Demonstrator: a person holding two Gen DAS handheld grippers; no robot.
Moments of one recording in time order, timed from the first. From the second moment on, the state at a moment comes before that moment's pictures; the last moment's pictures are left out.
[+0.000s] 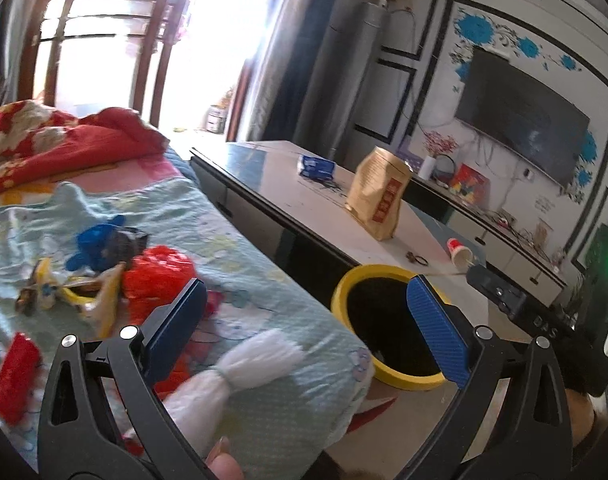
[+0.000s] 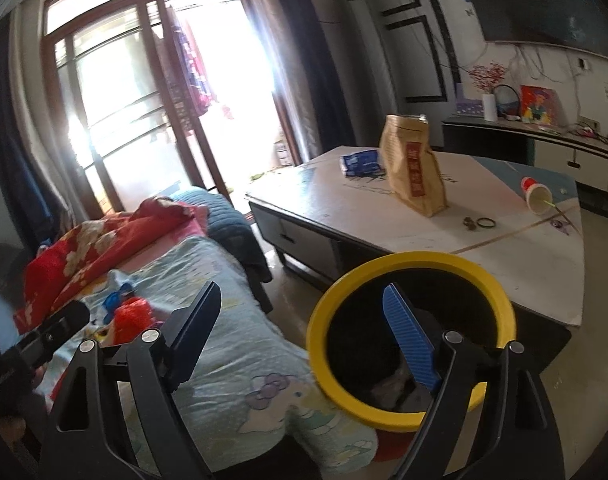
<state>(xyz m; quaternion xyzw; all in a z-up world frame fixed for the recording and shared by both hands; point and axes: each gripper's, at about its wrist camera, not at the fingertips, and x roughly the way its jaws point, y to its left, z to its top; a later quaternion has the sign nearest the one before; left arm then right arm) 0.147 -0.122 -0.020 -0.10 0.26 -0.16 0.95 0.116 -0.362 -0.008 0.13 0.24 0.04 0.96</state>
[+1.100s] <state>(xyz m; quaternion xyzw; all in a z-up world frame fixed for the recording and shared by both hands) 0.119 0.040 -0.012 -0.15 0.24 -0.03 0.96 0.074 -0.167 -0.013 -0.02 0.27 0.30 0.91</state>
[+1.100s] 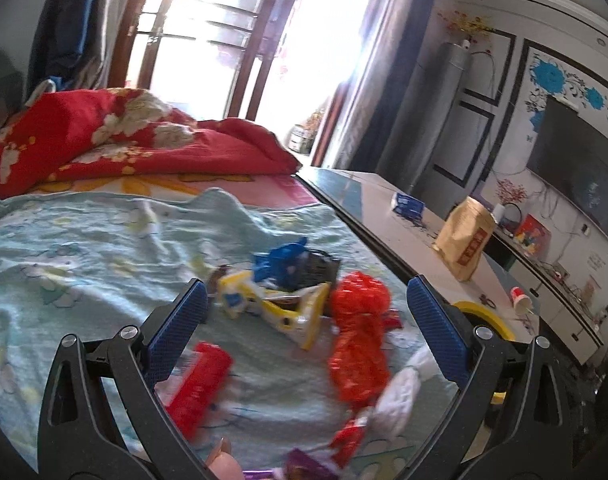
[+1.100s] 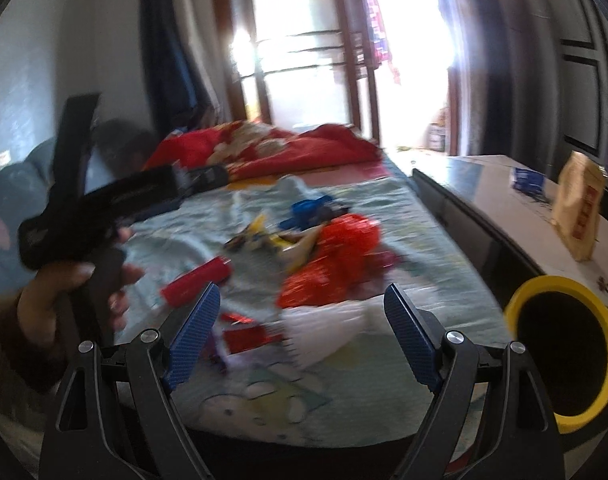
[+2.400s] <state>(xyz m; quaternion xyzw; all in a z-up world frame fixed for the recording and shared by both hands) 0.108 0.102 -0.094 -0.12 0.41 -0.08 0.90 0.076 -0.083 -0.085 -0.06 0.41 0.39 0.82</state>
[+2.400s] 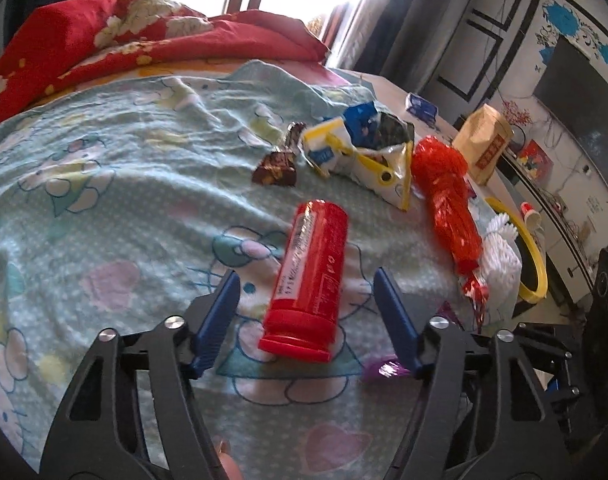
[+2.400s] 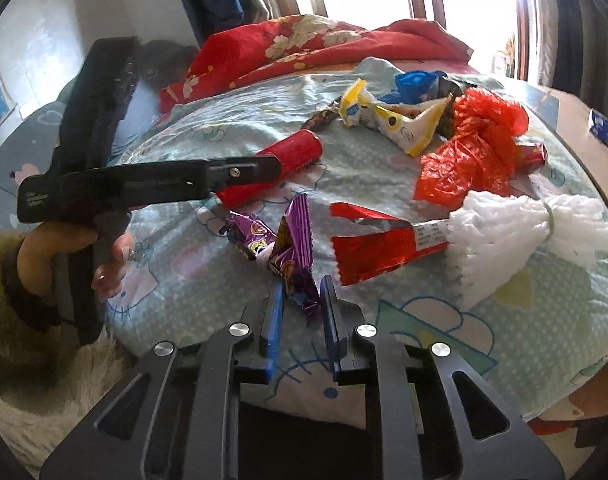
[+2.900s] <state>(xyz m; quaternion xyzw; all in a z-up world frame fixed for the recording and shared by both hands) 0.106 0.106 -0.085 -0.11 0.40 -0.07 0.91 0.056 -0.080 -0.055 -0.08 0.35 0.41 0.84</state>
